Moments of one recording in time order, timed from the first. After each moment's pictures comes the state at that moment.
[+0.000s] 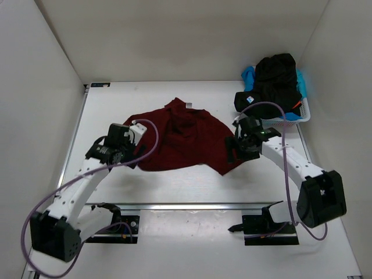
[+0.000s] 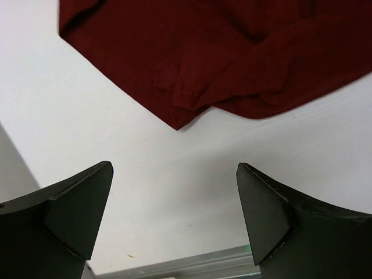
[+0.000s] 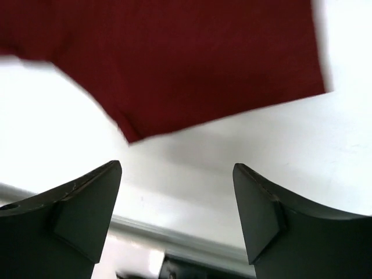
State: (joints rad) left arm -0.34 0.99 0.82 -0.73 -0.14 0.34; right arm 0.37 1.37 0.94 -0.78 -0.08 0.16
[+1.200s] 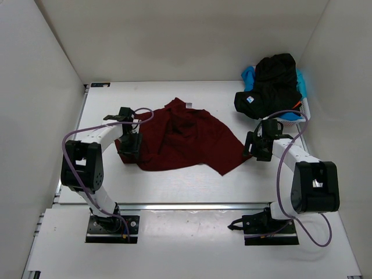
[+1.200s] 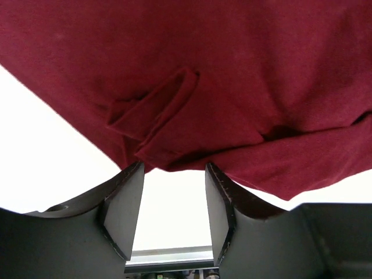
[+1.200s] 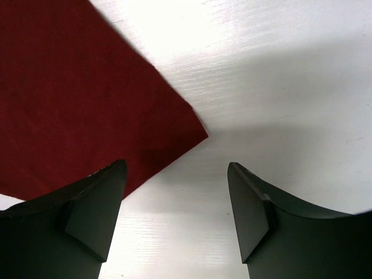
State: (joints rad) left arm -0.15 1.69 1.11 -0.82 0.03 -0.05; right arm 0.02 1.43 0.78 -0.44 -0.09 0.29
